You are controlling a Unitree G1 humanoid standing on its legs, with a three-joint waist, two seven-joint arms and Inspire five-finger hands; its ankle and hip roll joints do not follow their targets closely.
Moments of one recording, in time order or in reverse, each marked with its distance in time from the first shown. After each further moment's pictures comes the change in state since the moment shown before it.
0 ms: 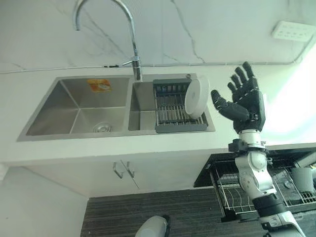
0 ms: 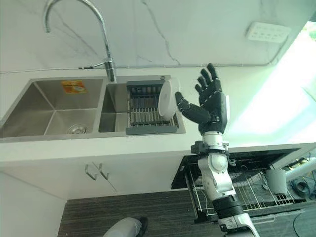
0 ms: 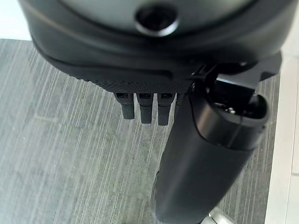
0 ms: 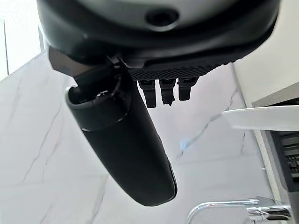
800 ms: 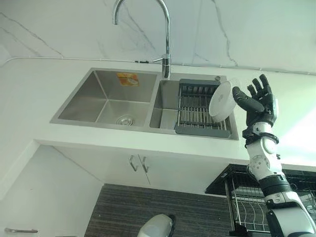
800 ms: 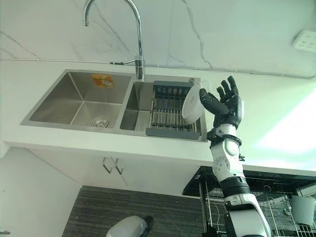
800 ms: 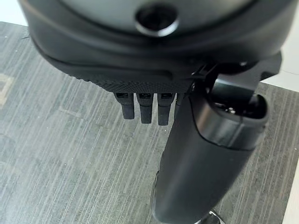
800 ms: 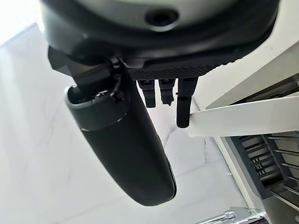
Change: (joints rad) left arm 0.010 0.065 0.001 0.008 0.027 0.023 -0.067; right arm -0.173 -0.070 -0.078 0.347 0.254 0.092 0.038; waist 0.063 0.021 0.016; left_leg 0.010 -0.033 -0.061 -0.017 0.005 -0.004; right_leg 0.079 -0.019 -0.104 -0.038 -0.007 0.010
